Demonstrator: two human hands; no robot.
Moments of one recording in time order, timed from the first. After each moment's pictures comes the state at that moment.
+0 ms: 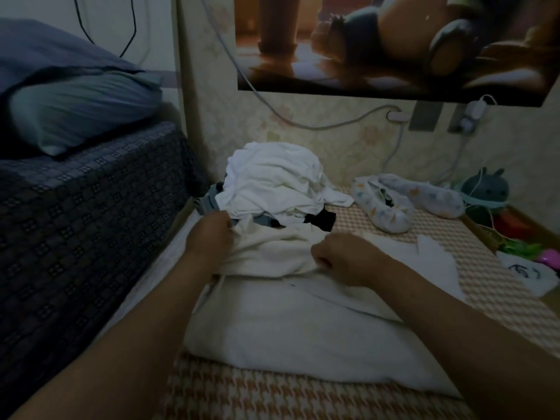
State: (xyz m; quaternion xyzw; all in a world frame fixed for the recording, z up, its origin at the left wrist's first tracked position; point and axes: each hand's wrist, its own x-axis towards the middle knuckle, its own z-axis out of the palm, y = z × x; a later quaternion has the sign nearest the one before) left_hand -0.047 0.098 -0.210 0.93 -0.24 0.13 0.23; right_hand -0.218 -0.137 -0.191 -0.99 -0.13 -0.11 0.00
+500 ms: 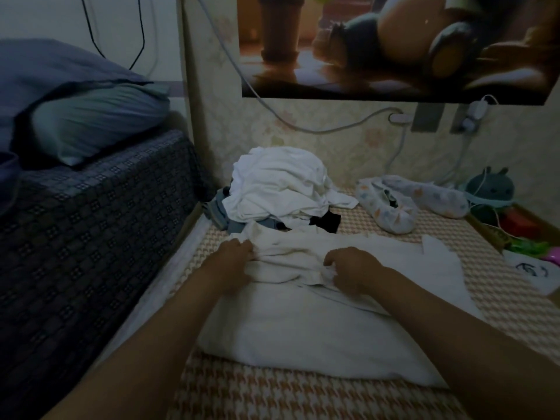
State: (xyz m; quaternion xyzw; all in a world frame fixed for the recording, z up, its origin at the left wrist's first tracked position) left_hand -0.074 0.108 -0.222 0.93 -0.35 -0.06 0.05; right_hand -0.217 -0.133 -0.214 -0.99 0.13 0.07 0.04
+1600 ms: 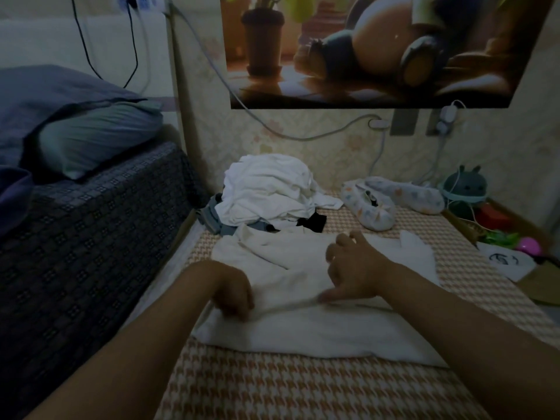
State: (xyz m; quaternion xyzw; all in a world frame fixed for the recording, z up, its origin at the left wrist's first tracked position) left_hand -0.138 0.102 -0.175 0.86 -0.33 -0.38 -0.05; right_hand -0.282 -0.133 -0.174 -0.99 -0.01 0.00 -0.13
